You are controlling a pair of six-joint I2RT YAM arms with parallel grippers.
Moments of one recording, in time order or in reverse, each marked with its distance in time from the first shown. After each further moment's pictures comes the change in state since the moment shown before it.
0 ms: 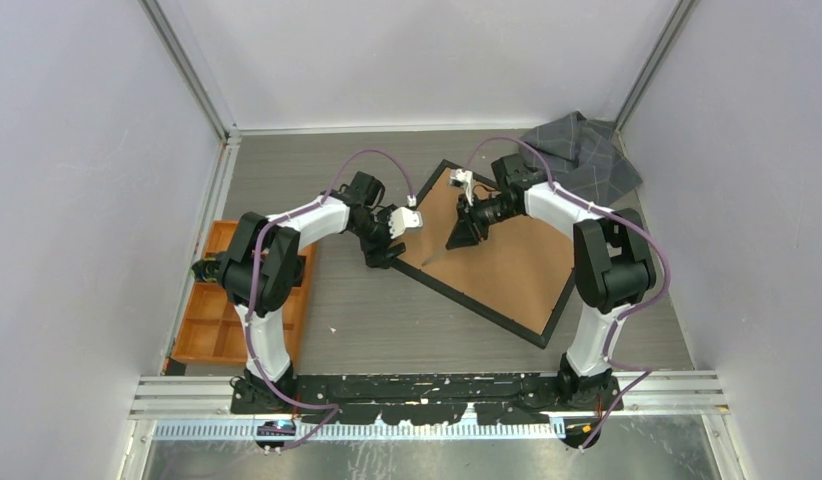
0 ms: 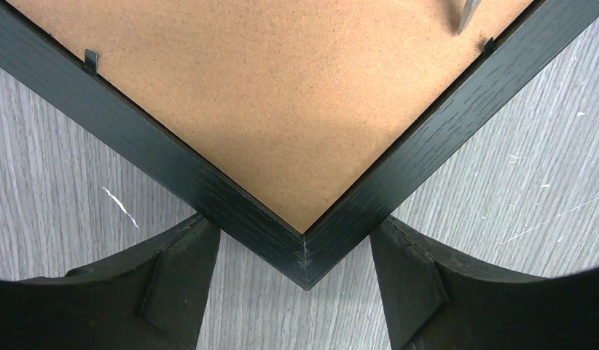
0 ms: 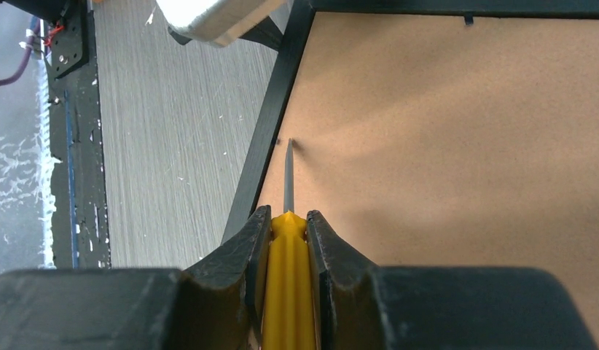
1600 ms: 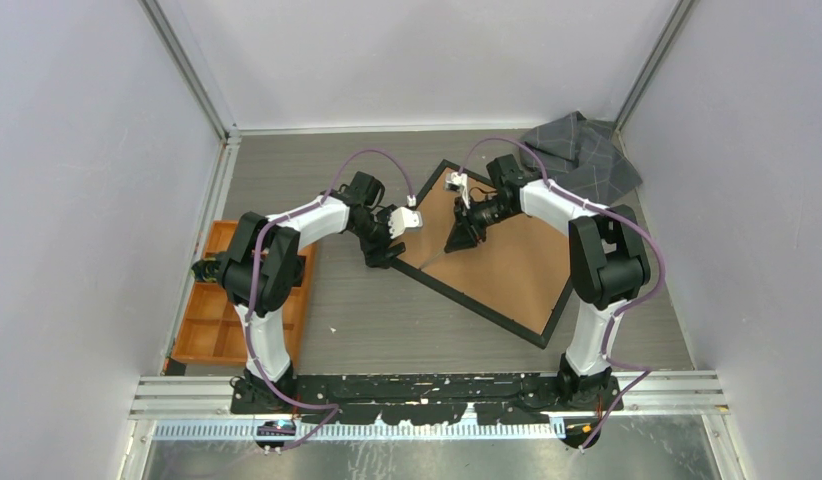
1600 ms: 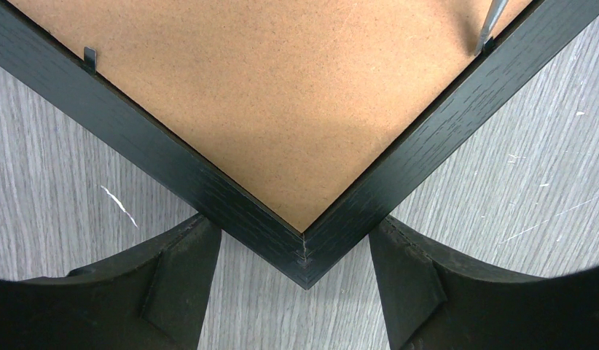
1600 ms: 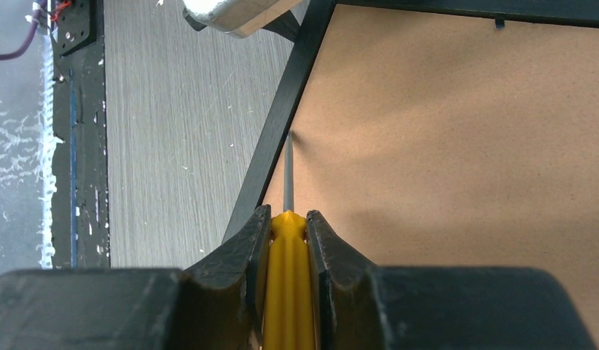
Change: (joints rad) left arm 0.001 0.000 0.000 -0.002 0.000 -0.001; right arm 0.023 0.037 0.037 -0.072 -0.010 -0.082
